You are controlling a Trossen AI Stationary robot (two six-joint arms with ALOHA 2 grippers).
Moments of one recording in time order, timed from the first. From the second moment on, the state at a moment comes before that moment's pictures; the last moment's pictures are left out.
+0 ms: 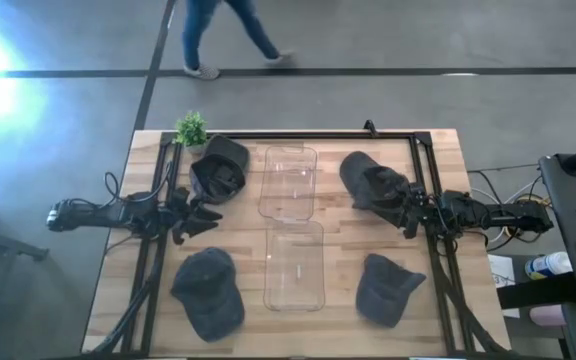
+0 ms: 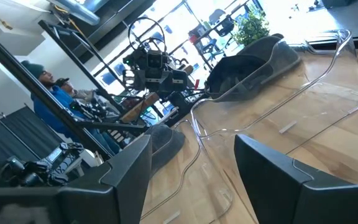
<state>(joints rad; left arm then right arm) -0.06 0.00 0.01 0.02 0.02 -0.71 0.04 0.02 0.01 0.04 0.16 0.69</state>
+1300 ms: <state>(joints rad) -0.06 0.00 0.01 0.02 0.02 -0.71 0.02 0.59 0.43 -0.25 0.72 0.89</state>
